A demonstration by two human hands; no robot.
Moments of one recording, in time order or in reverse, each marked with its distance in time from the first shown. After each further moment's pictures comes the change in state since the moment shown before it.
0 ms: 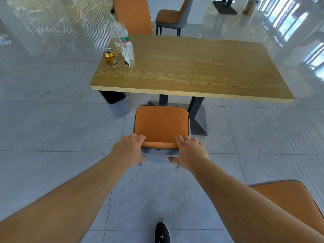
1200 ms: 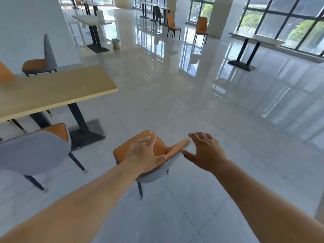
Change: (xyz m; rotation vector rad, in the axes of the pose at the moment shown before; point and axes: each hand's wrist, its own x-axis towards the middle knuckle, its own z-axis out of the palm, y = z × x) left_hand -0.491 0.675 0.040 -0.081 0.087 0.660; right_hand -0.828 0.416 0.011 0.111 0.465 0.562
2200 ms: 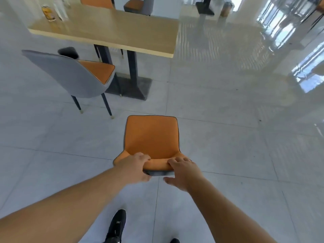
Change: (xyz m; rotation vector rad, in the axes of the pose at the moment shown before) left_hand 0.159 0.060 0.193 -0.161 -0.273 -0.624; right_hand 0.221 0.150 0.193 -0.167 -0.659 -0.681
